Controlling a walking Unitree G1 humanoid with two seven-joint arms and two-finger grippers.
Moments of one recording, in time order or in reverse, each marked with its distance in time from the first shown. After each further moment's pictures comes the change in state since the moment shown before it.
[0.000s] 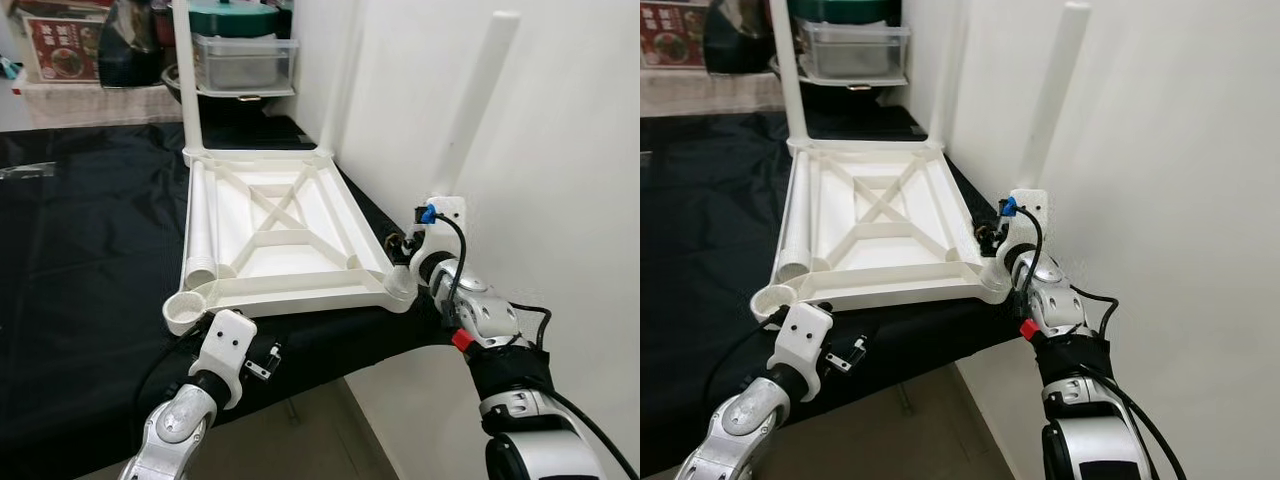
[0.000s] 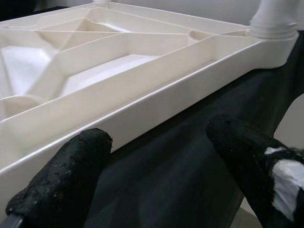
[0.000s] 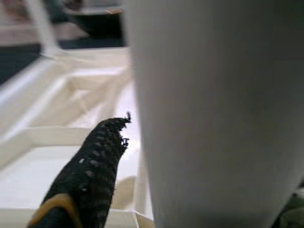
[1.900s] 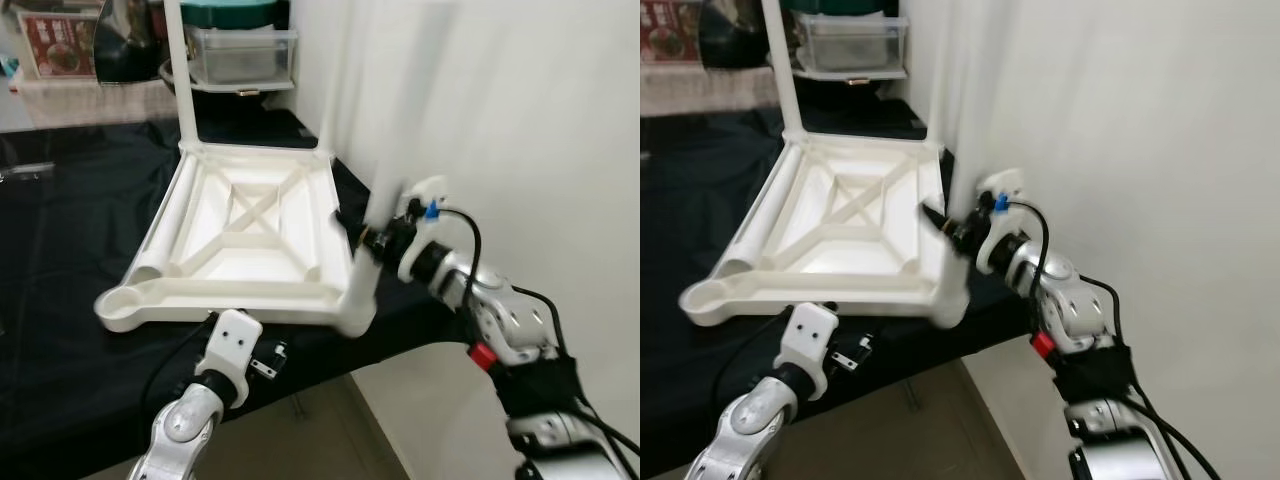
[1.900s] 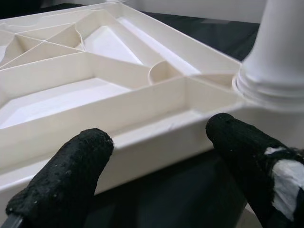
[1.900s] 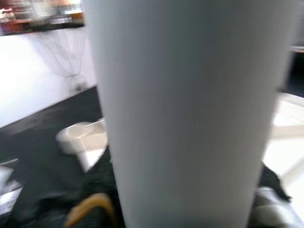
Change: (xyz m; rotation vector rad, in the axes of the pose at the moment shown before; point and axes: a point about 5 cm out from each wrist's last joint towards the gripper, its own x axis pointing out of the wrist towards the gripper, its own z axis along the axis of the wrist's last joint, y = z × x) left arm 0.001 -0.001 0.000 0.003 -0.003 -0.002; right arm -0.035 0.063 0.024 -0.068 -0.093 0.693
